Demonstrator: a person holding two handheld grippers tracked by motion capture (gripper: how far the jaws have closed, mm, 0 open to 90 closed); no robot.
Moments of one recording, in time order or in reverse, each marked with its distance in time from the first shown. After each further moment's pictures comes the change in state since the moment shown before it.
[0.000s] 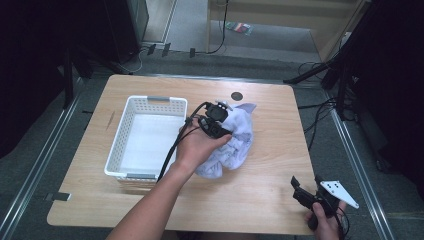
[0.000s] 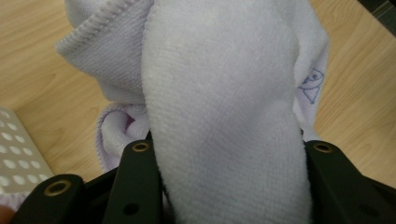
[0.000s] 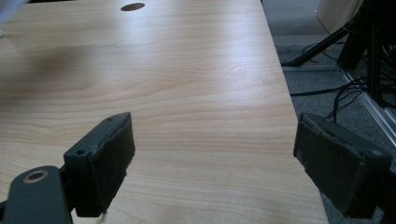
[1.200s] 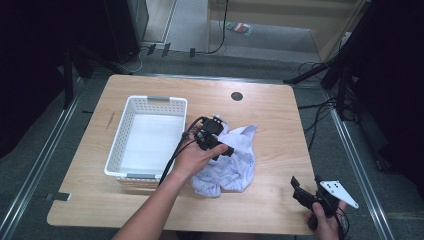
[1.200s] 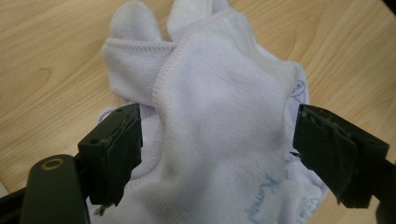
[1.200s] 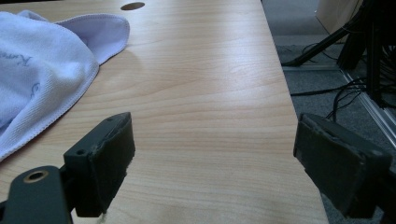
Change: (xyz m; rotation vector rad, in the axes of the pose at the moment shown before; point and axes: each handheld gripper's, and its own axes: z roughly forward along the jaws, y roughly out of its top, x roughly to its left) left arm 0.005 -0.031 0.015 0.007 -0.075 -0.037; right arm 0.000 0.000 0.000 0.002 0.001 -0.004
